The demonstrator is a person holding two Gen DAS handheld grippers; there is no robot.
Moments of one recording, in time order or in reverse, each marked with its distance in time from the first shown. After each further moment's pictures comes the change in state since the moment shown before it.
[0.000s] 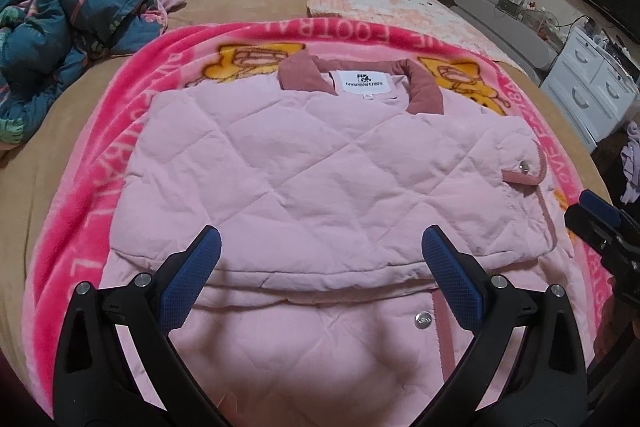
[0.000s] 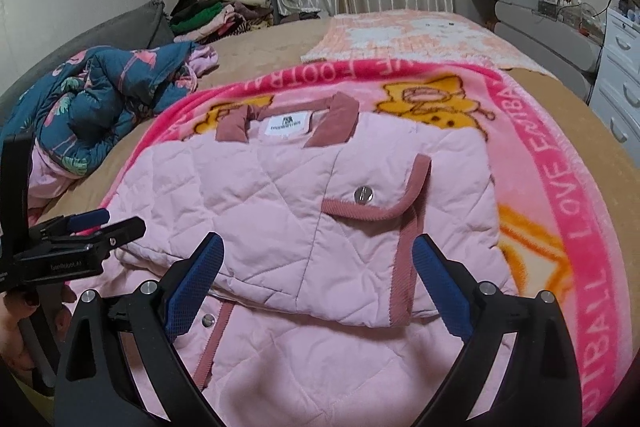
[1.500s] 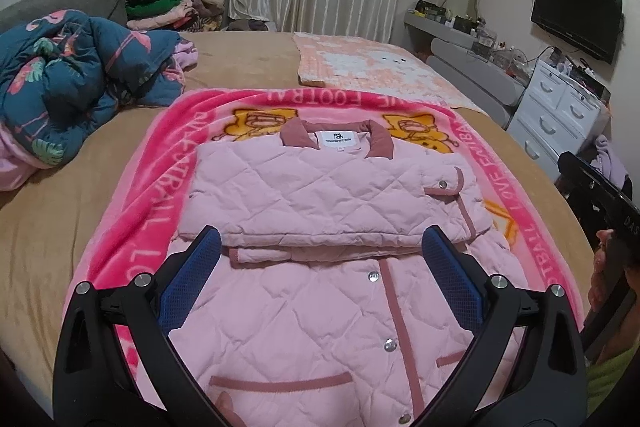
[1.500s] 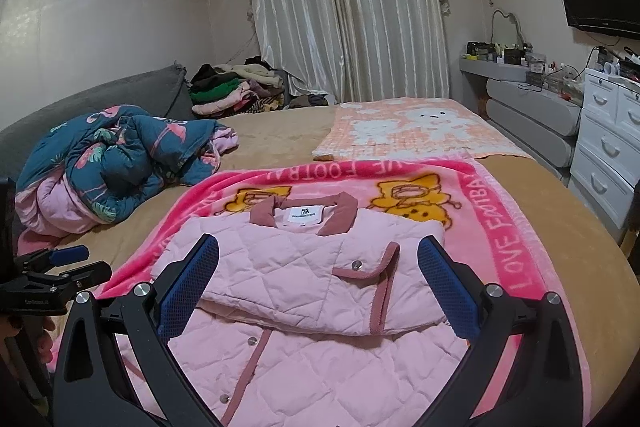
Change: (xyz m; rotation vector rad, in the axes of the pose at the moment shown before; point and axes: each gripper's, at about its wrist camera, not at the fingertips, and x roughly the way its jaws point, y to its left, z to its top) left arm -0.155 -0.011 -0.041 0.009 -0.206 -0.037; right arm -0.147 0.024 0.004 -0.043 -0.287 0.000
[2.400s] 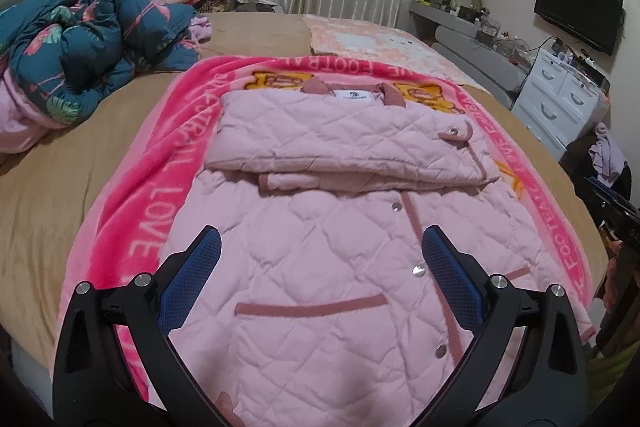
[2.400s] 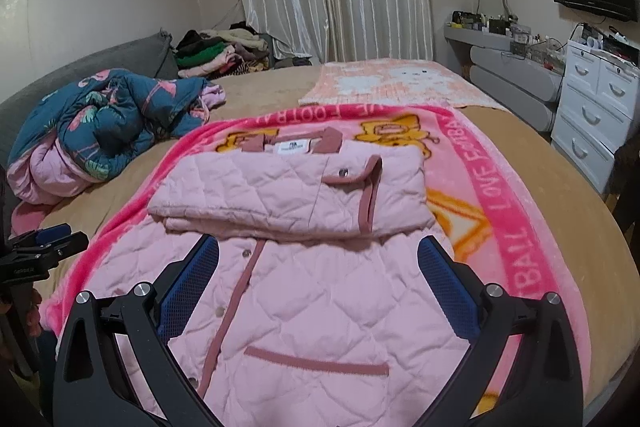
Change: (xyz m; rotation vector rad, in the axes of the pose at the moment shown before) left arm -0.023 0.033 -0.077 -0.016 0.044 0.010; right arm -0.044 0.012 -0.082 0.005 0.147 -0.063
